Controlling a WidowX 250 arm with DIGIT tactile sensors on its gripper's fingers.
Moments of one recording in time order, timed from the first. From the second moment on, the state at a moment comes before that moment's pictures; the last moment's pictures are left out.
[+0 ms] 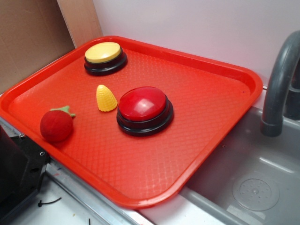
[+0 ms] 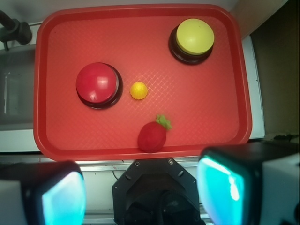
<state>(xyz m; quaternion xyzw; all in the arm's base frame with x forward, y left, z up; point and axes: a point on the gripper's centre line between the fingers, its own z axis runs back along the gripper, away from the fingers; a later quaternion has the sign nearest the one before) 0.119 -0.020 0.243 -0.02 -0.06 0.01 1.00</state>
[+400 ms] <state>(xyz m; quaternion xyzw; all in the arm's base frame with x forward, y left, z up) 0.118 -0.019 0.239 -0.02 -0.05 0.01 1.00</state>
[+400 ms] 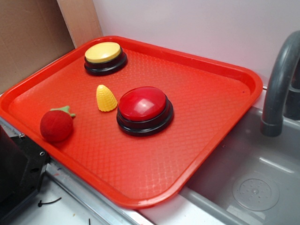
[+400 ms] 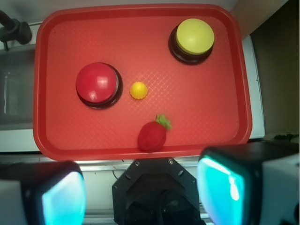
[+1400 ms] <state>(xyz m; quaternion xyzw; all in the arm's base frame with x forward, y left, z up) 0.244 0.096 0.091 0.05 -0.11 0.14 0.98</state>
